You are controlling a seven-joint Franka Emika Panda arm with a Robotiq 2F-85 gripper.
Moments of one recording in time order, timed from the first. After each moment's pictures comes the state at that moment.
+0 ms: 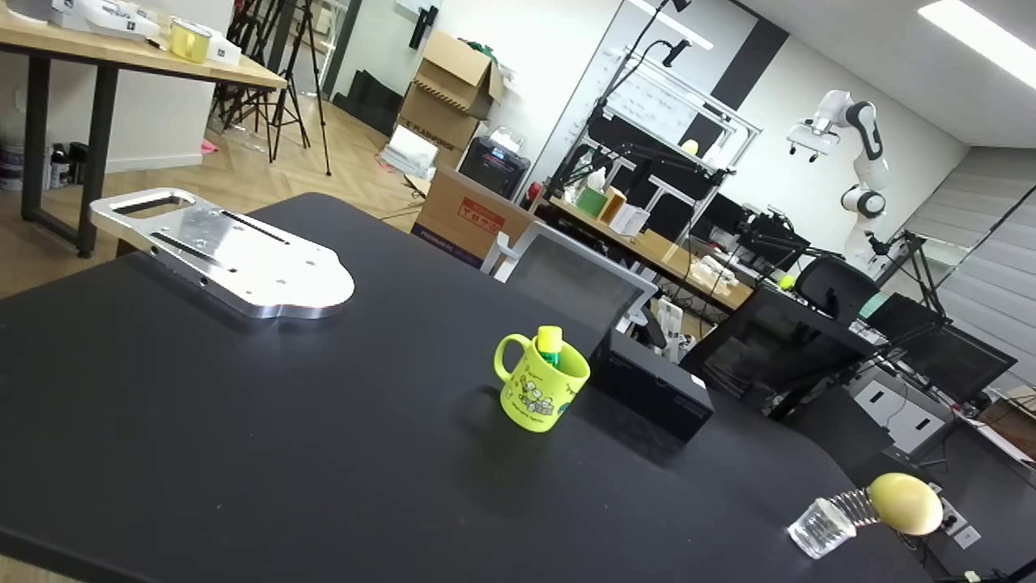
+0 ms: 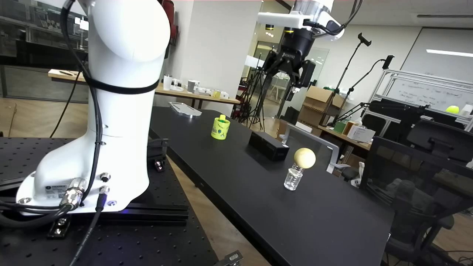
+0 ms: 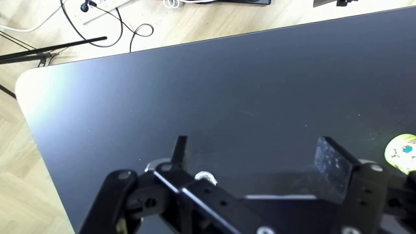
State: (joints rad) arm -0.04 -0.58 -0.15 -2.59 -0.02 1.99 -0.19
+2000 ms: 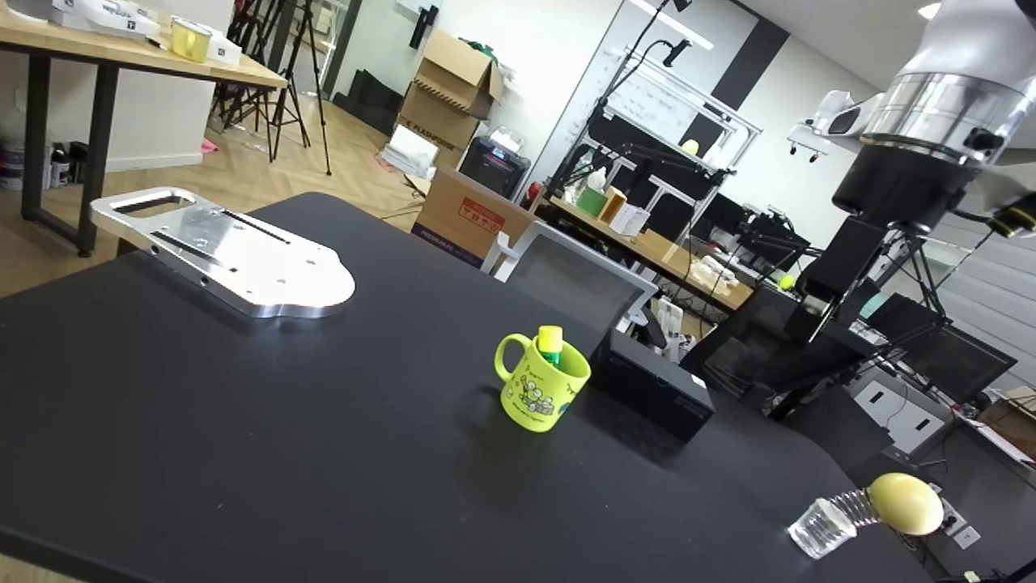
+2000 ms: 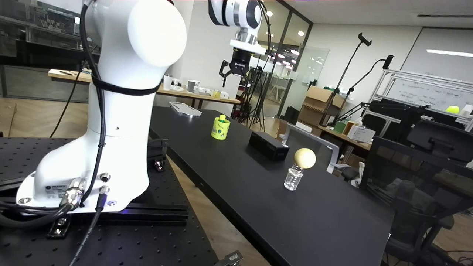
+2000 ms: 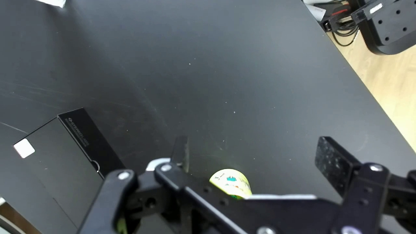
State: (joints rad) arm 0.29 -0.04 0.28 -2.19 -0.09 2.07 -0.43
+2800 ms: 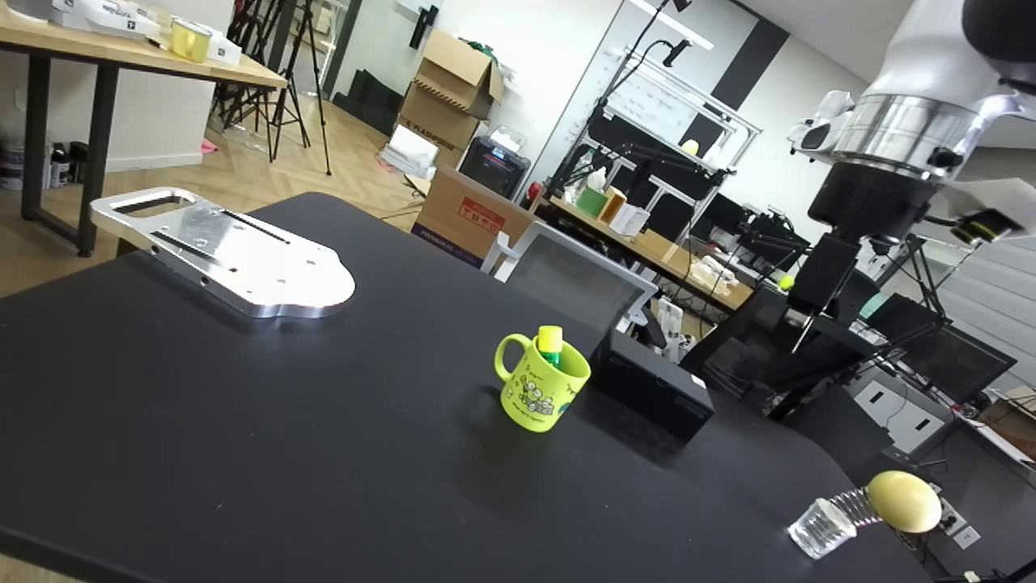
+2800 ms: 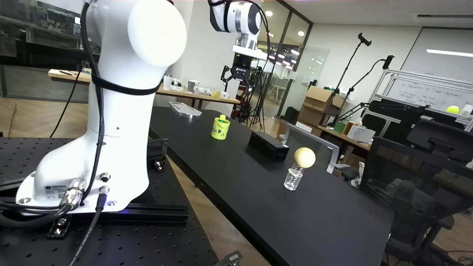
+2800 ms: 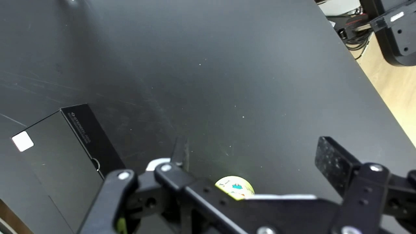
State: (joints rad) arm 0.29 0.03 0.28 -2.15 -0.16 2.07 -0.44
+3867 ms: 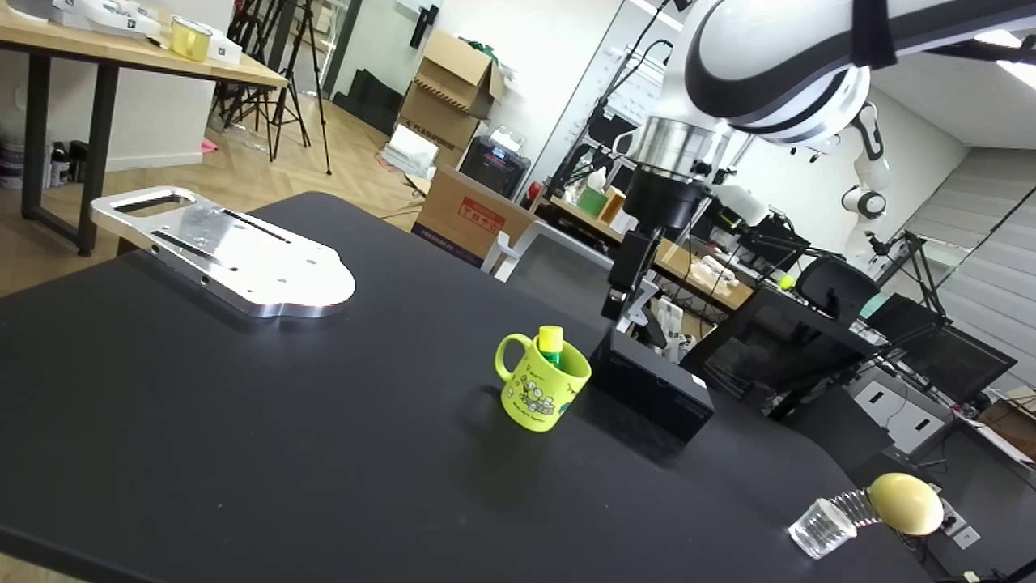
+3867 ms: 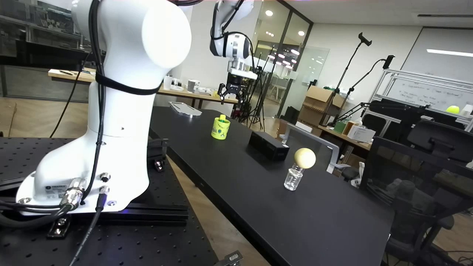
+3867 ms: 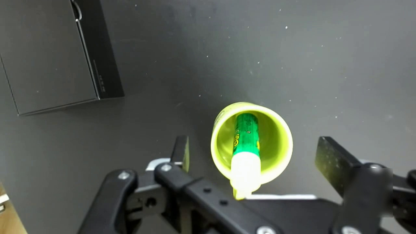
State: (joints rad) arm 0.44 0.59 0.31 -1.59 -0.37 2.00 -0.47
